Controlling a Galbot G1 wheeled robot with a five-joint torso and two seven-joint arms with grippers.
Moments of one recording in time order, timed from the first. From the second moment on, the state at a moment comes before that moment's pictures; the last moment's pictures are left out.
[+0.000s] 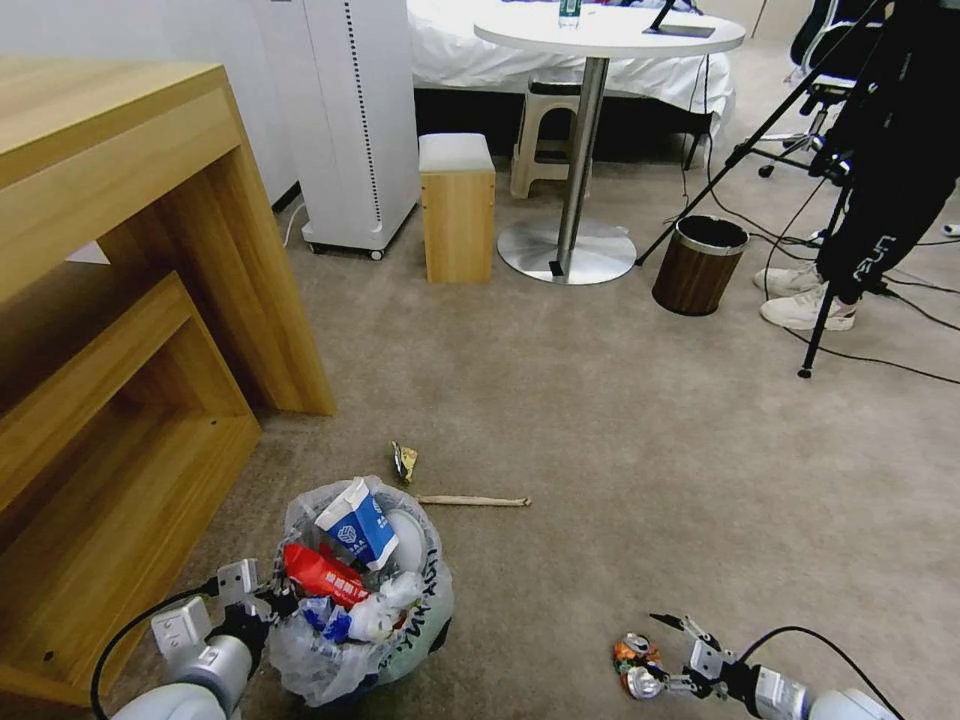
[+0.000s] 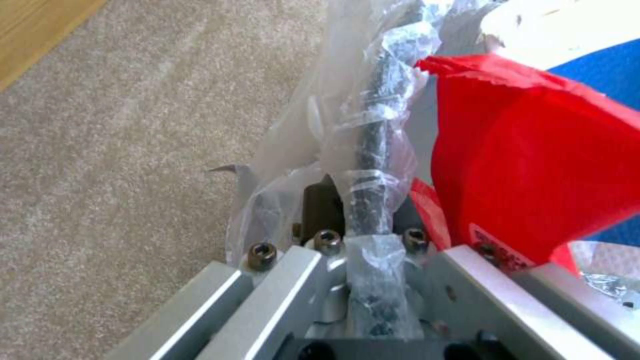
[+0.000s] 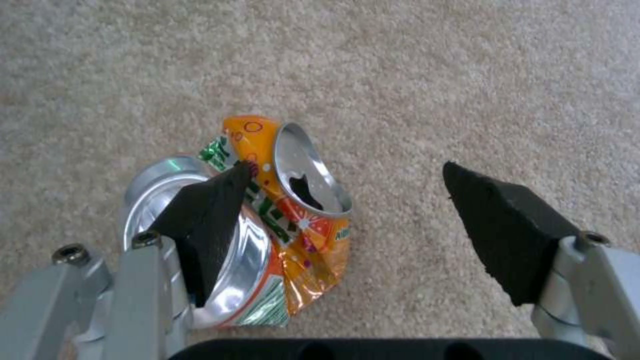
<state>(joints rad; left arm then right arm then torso) 1.70 -1.39 -0.74 -2.14 -0.59 0.58 -0.11 -1.26 0.72 -0.04 1.17 0.12 0.49 -0.34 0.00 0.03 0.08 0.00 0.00</state>
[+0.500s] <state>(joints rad) 1.70 -1.39 -0.73 -2.14 -0.59 0.58 -0.10 -1.22 0.75 -0.10 1.14 0.11 0.48 -0.31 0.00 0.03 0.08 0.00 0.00</state>
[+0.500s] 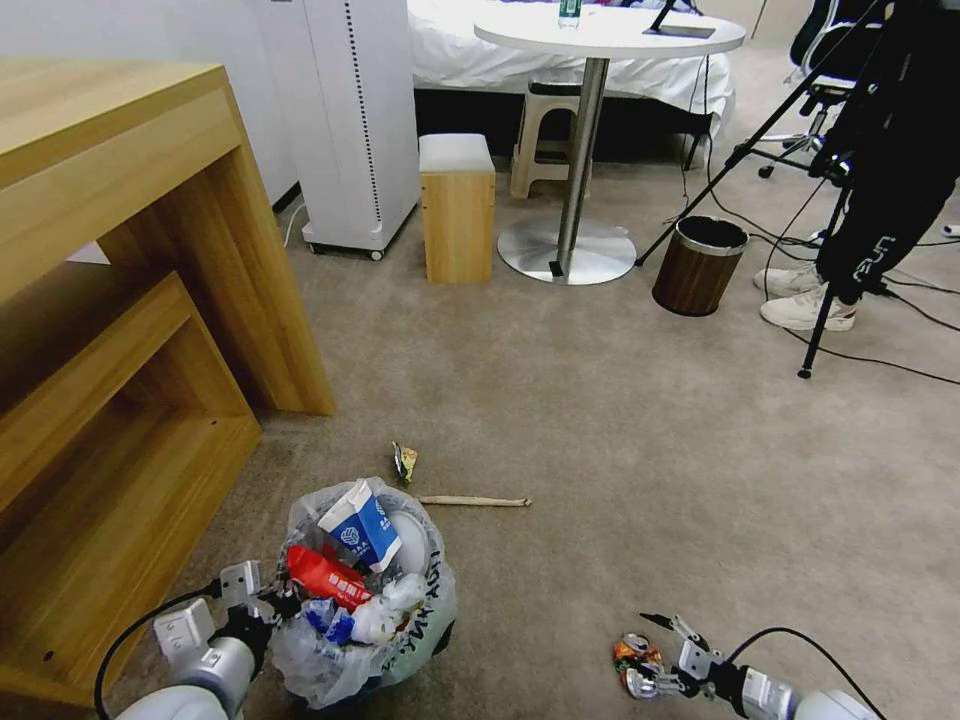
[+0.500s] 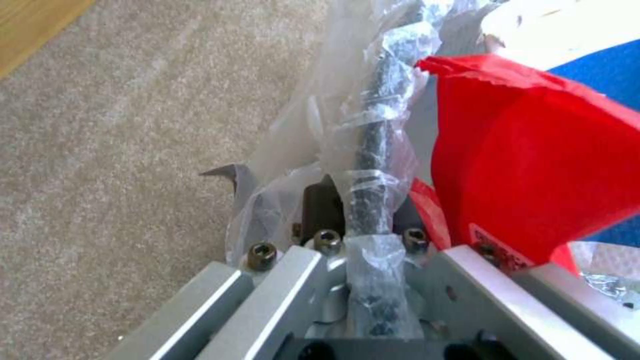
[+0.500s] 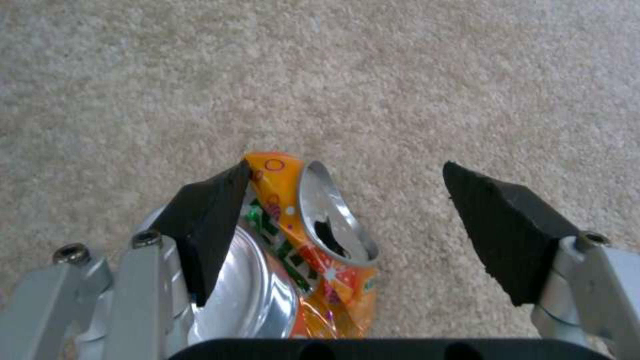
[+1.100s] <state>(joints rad) 1.67 -1.40 -0.72 -2.12 -0.59 0.58 -0.10 -1.24 0.58 -0.10 1.27 0.18 0.47 -0.36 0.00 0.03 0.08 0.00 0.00</state>
